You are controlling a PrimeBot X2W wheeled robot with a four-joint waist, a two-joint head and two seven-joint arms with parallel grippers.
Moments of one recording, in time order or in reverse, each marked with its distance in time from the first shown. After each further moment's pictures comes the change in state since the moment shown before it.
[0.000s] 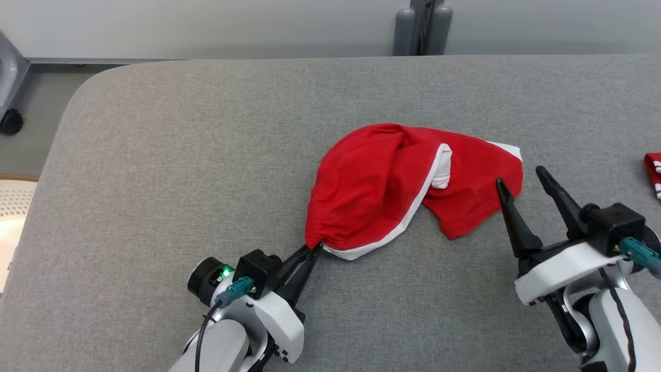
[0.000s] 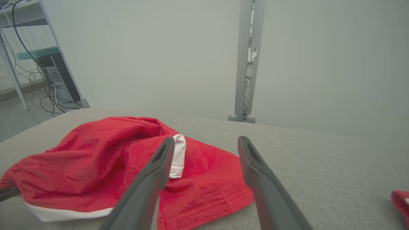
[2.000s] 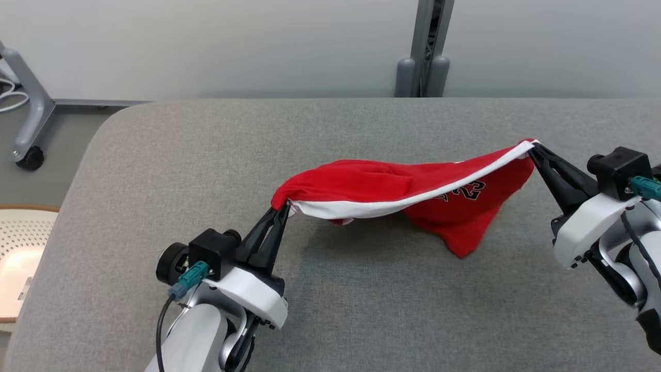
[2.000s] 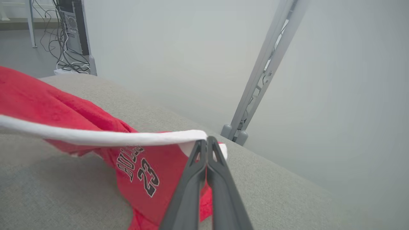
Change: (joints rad) left arm 0.078 -0.048 0.263 -0.158 0.061 0.014 0.000; right arm -0.279 -0.317 0.343 0.158 0.166 0.000 0.085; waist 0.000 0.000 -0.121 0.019
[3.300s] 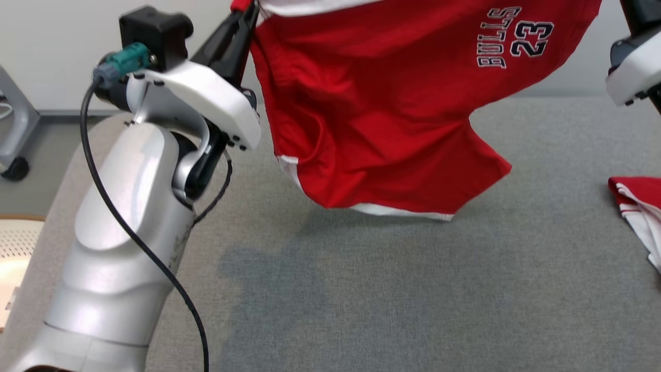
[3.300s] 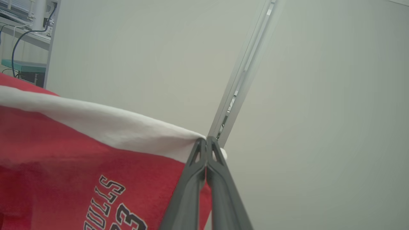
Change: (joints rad) left arm -0.495 0.034 0.072 -0.007 -0.117 0.019 0.304; right arm -0.403 0.011 -0.108 -0.029 -0.037 0.000 0.101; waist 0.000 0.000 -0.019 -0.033
